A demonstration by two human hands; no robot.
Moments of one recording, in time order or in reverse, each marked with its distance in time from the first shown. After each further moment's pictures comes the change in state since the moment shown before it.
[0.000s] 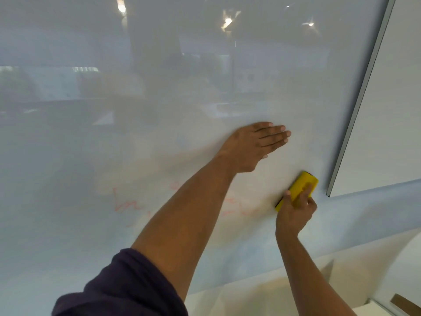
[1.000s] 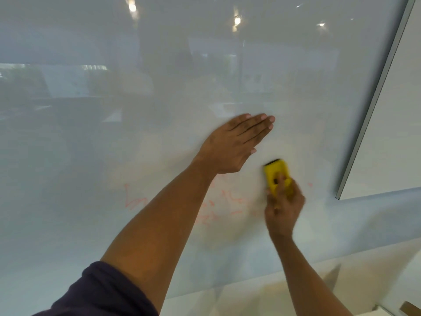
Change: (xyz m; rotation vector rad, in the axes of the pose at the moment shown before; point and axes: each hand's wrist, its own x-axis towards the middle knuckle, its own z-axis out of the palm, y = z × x) left_hand -0.059 -0.022 0.013 -0.015 0.259 -0.188; right_hand -0.013 -0.002 0.018 -0.201 -0.033 -0.791
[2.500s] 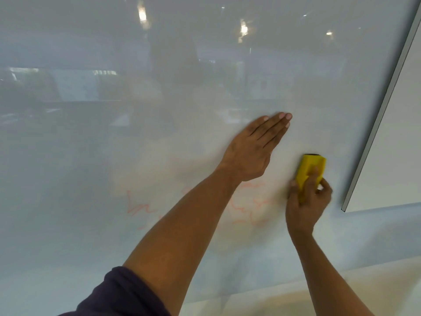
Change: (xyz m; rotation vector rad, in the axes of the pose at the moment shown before) left_hand 0.033 0.026 0.003 -0.080 0.017 -0.143; right_hand 0.048 0.004 -0.013 0.059 0.025 0.264
